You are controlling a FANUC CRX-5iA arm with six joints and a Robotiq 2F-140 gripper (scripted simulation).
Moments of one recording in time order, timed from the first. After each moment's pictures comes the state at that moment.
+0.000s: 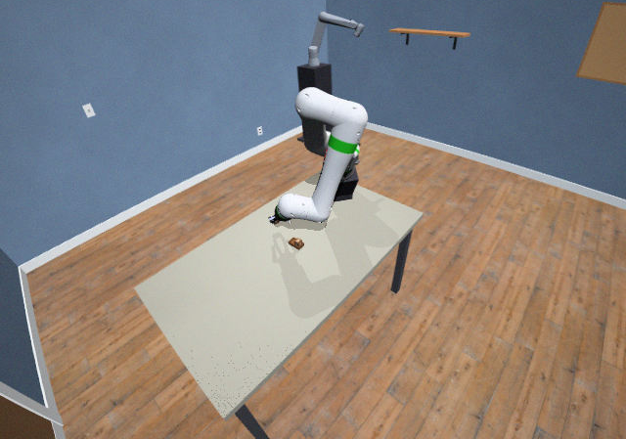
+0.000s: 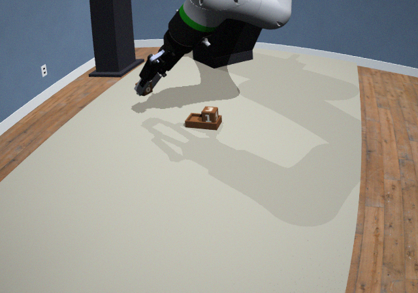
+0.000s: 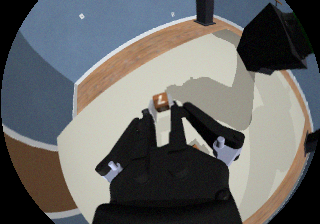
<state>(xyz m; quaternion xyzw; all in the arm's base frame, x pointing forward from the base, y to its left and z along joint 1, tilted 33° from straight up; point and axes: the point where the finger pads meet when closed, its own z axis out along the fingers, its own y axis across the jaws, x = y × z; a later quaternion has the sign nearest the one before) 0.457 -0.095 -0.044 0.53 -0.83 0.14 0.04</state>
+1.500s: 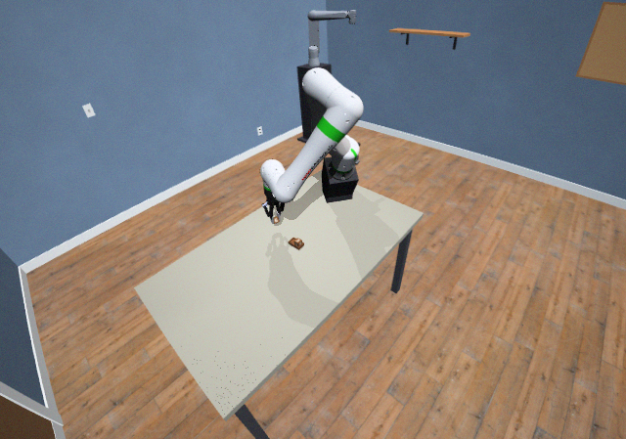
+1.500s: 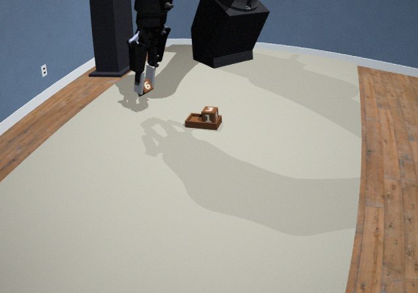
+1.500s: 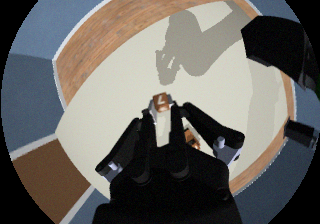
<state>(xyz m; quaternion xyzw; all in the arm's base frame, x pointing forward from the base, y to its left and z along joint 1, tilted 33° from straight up) 0.451 -0.107 -0.044 0.55 -0.82 0.00 -0.17</state>
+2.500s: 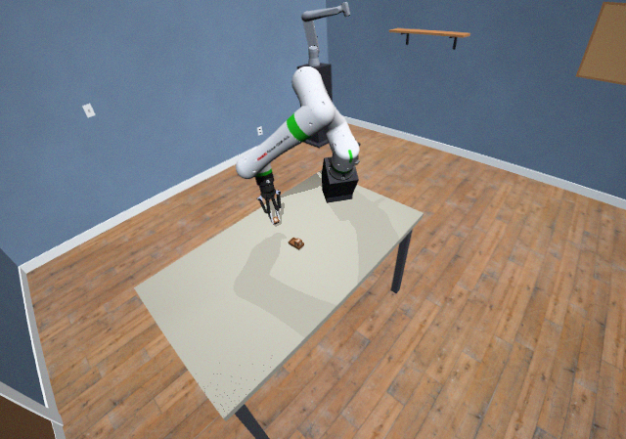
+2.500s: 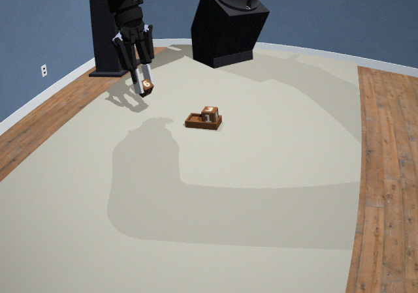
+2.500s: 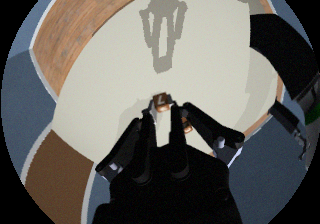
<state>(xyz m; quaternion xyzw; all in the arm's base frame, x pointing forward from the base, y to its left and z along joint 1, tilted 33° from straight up) 0.449 -0.114 -0.048 0.54 -0.76 -0.12 -0.34</state>
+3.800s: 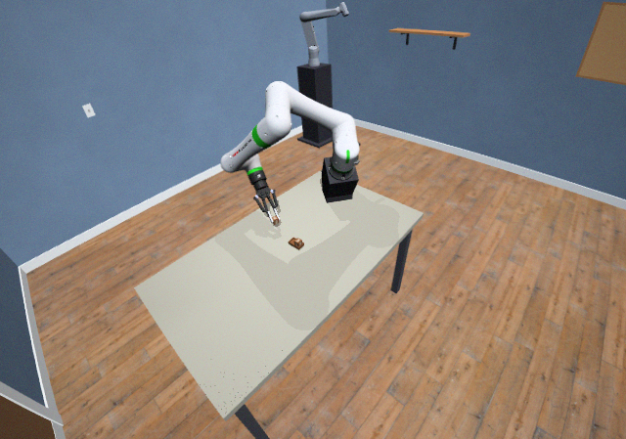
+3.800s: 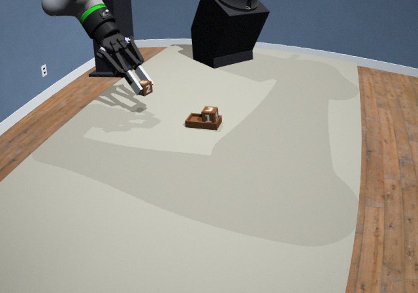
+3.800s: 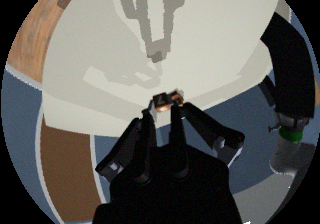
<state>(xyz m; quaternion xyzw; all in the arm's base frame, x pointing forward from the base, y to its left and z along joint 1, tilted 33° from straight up) 0.448 -0.125 -0.061 0.48 -0.62 -0.27 -0.55</state>
